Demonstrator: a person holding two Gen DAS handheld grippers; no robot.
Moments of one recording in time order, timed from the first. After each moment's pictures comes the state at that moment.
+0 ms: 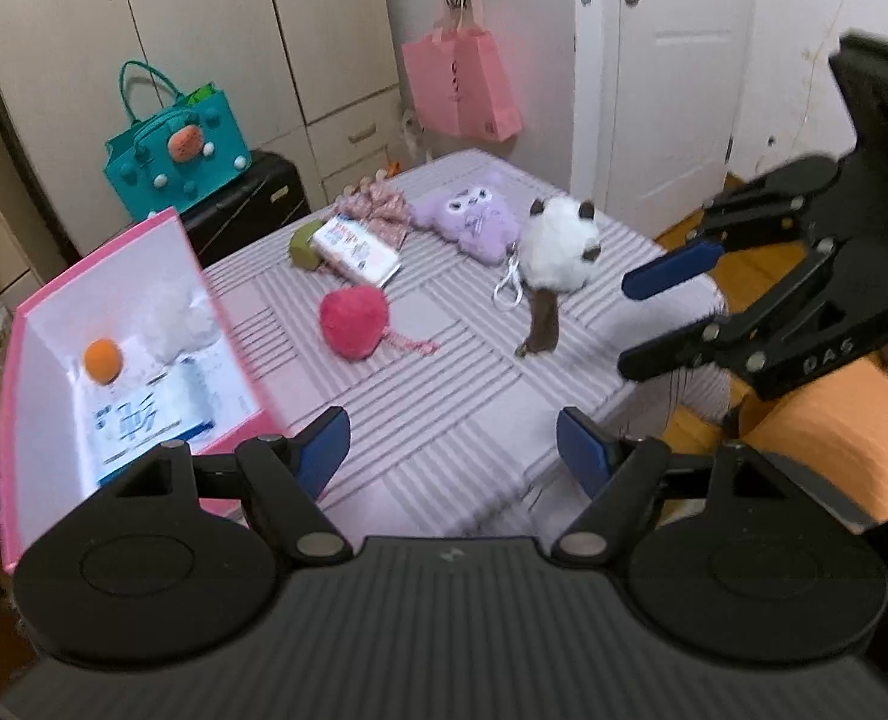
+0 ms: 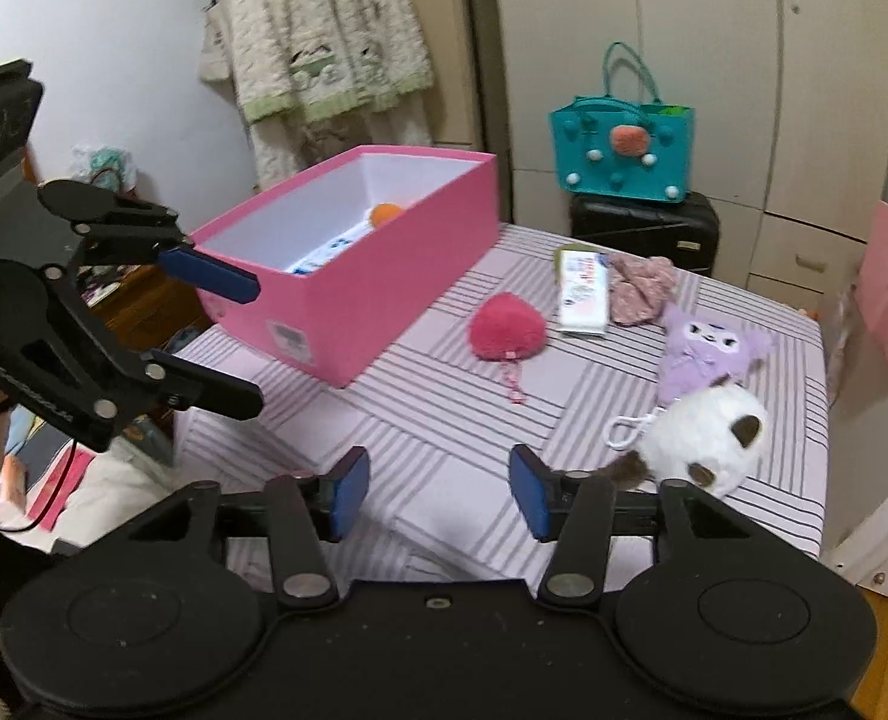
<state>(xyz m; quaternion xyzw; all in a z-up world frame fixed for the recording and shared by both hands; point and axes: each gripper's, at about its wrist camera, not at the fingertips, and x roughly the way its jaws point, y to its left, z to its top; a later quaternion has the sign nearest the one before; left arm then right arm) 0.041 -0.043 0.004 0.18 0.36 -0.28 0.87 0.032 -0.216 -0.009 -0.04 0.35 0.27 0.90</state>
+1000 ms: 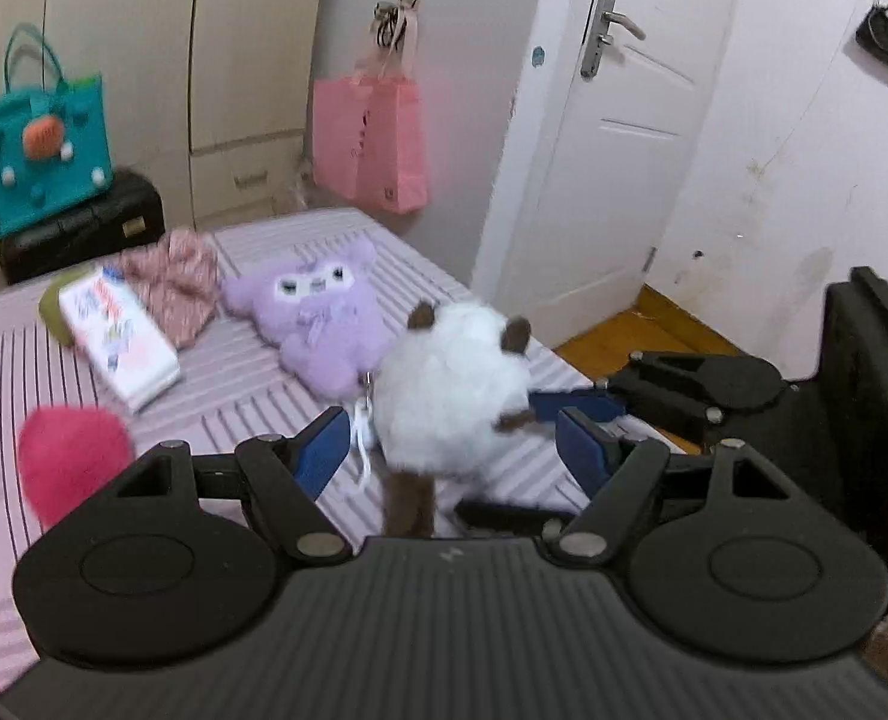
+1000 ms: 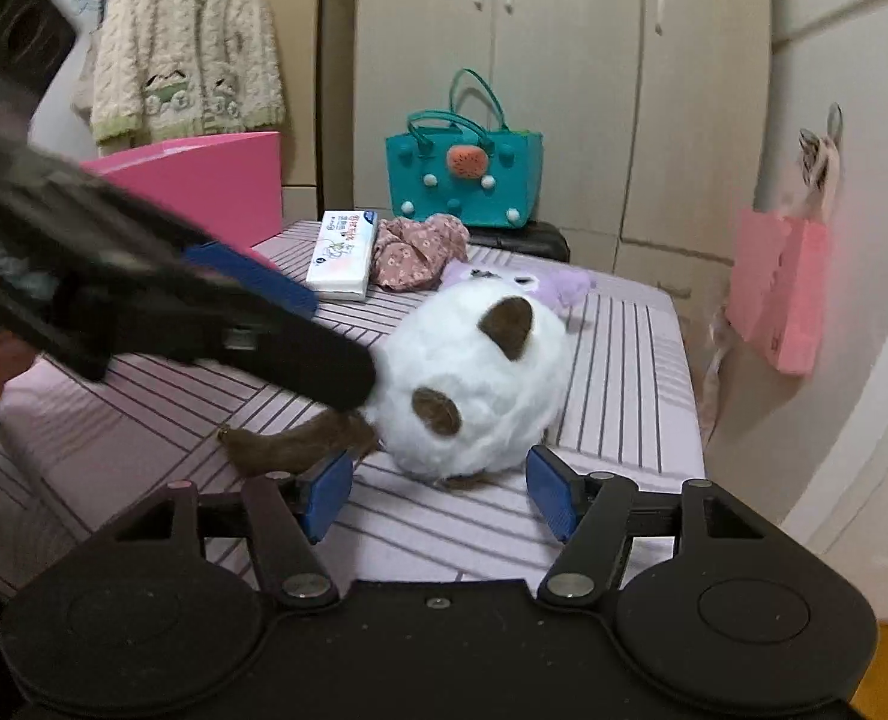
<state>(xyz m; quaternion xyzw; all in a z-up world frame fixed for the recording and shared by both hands) 0.150 -0.163 -0.094 0.03 0.32 -0.38 0.87 0.086 -0.286 -0.119 -0.07 0.27 0.15 0.95</state>
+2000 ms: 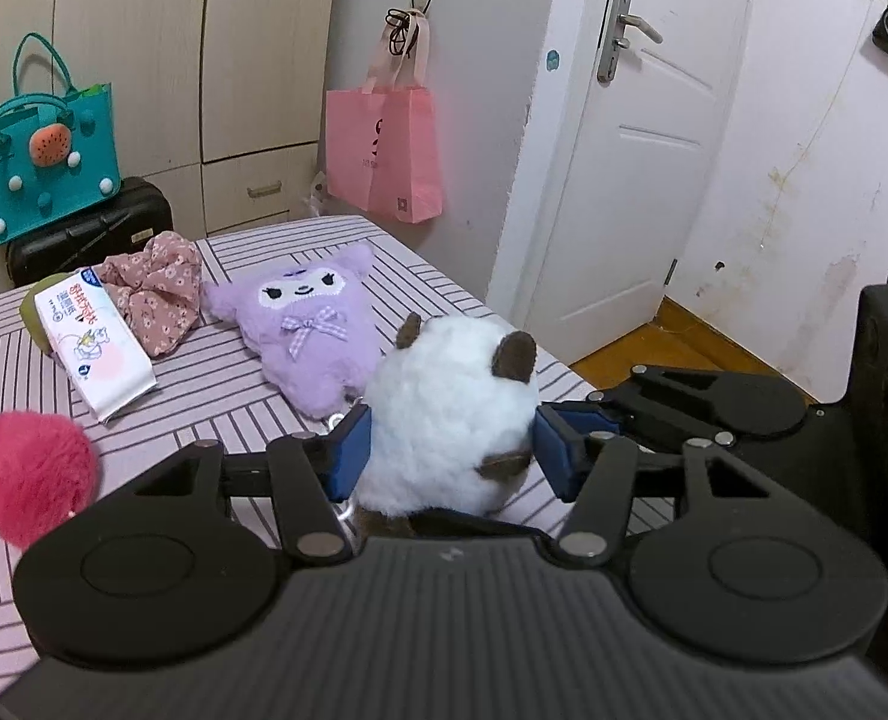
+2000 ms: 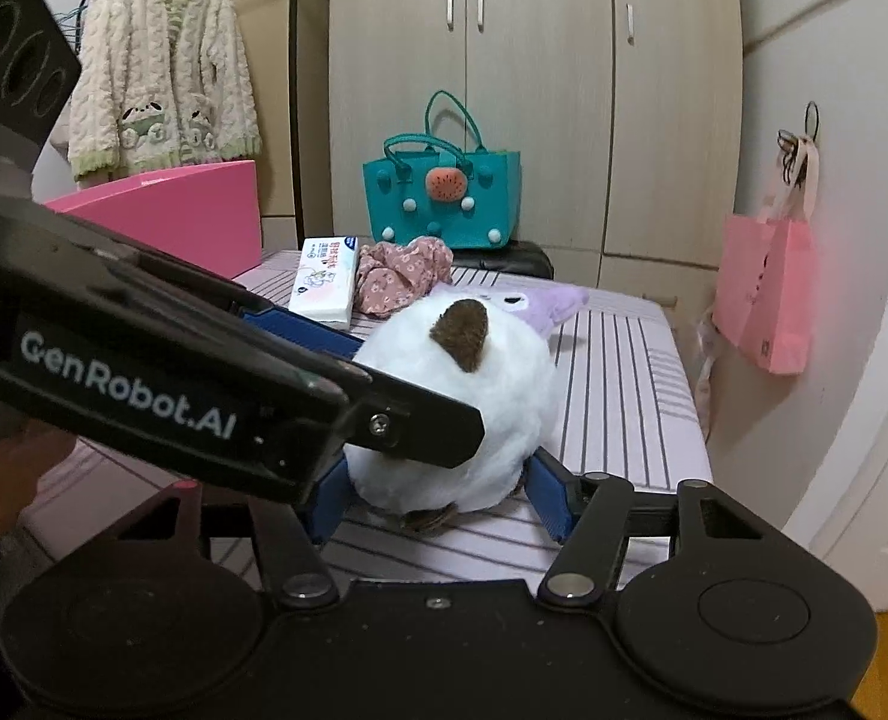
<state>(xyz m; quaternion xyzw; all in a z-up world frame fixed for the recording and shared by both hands) 0.155 -0.193 -0.110 0.04 0.30 -0.36 0.88 0.093 -0.282 -0.122 -0.03 0.25 0.13 0.96</state>
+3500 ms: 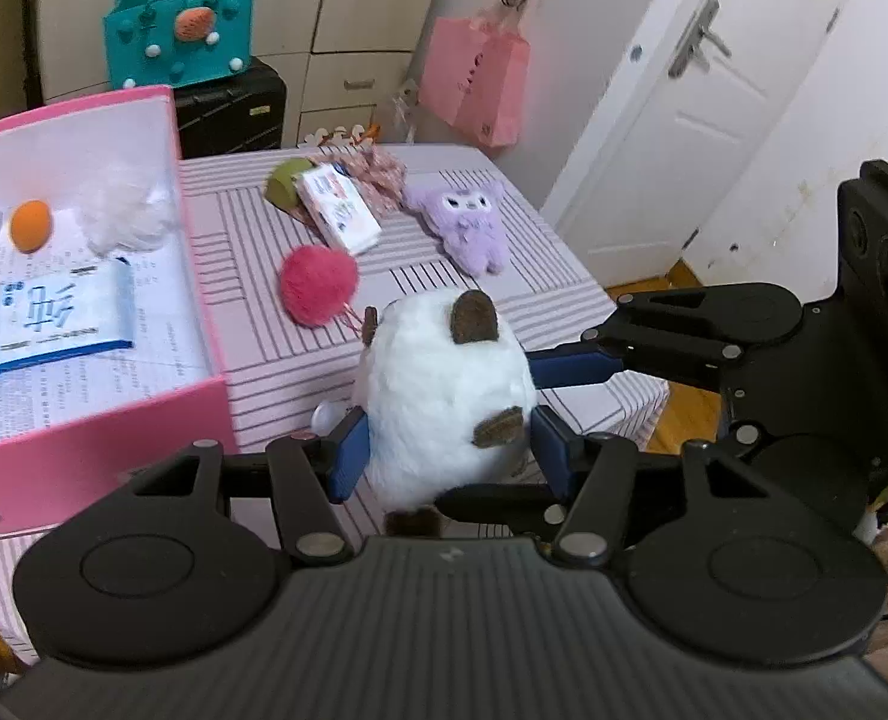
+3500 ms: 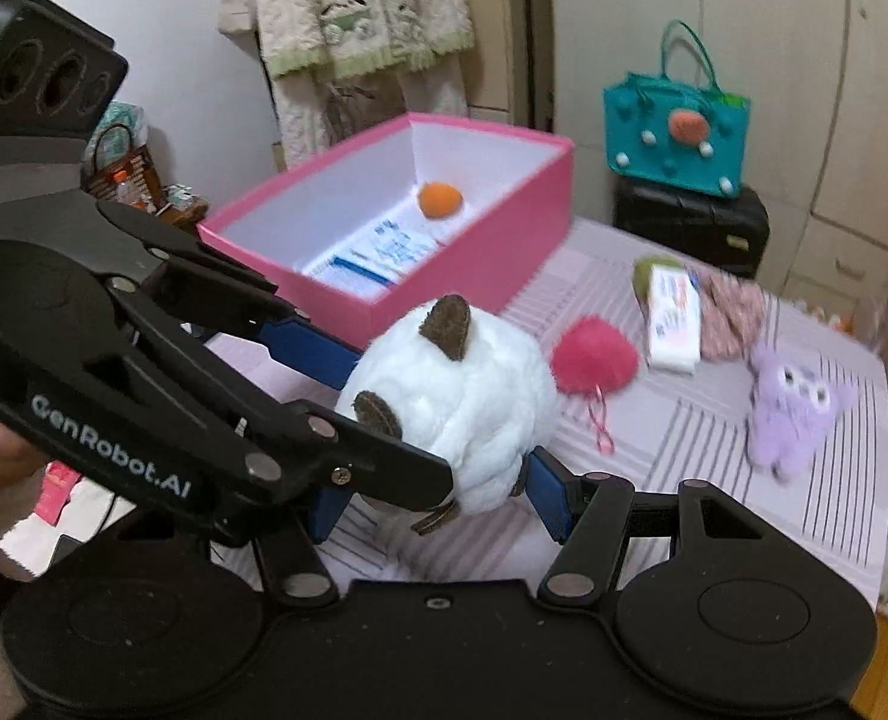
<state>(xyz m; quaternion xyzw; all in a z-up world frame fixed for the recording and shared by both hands) 0.094 -0.023 -0.015 -0.02 0.43 -0.31 0.85 0.069 -0.125 0.006 -0.08 0.39 0.29 0.87</state>
